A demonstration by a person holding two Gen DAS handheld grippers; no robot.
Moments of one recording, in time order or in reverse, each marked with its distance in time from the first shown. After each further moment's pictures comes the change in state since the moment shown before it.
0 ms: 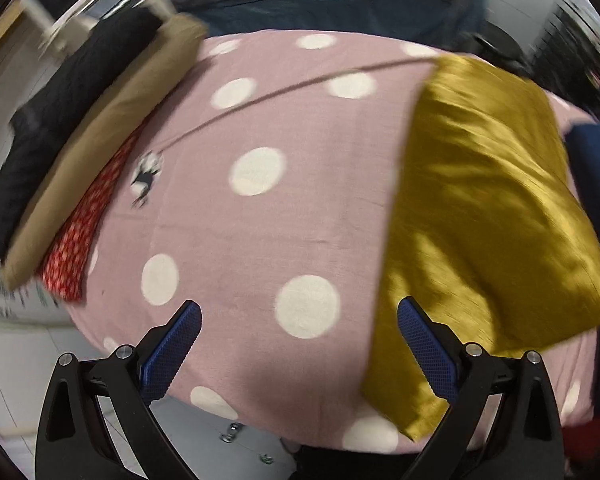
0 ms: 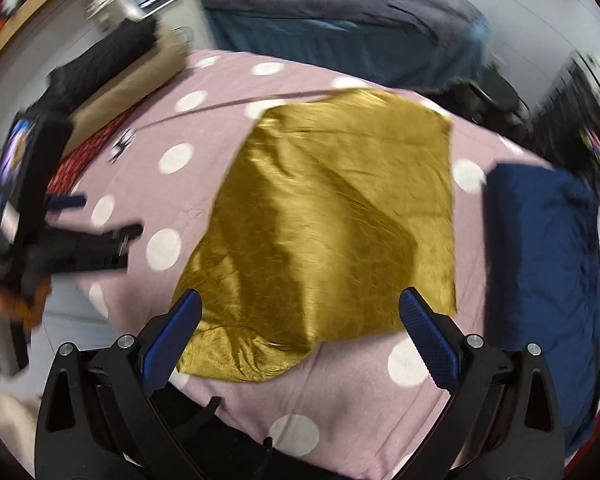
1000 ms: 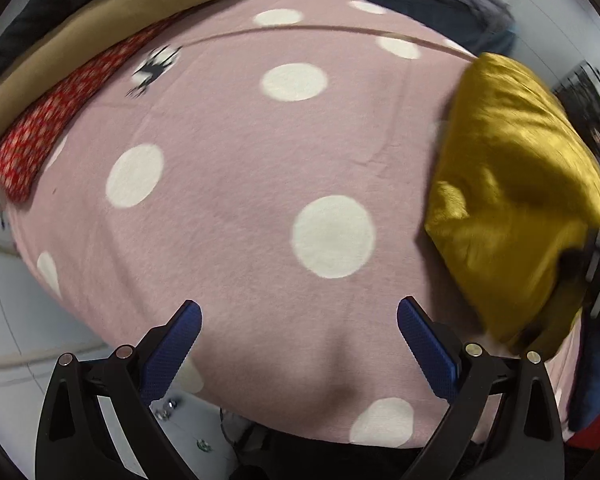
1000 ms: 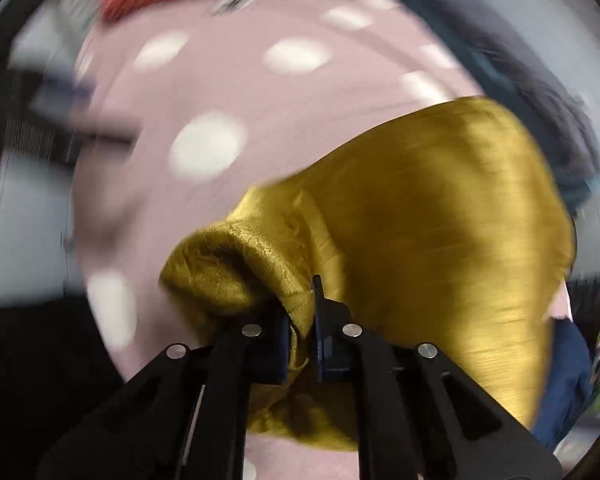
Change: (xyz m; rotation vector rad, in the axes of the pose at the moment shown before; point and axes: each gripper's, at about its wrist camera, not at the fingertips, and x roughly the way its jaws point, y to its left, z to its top) left arm 0.053 0.037 -0.082 -0.139 0.014 -0.198; right arm 0.103 0.092 -0.020 -0.531 0.051 -0.009
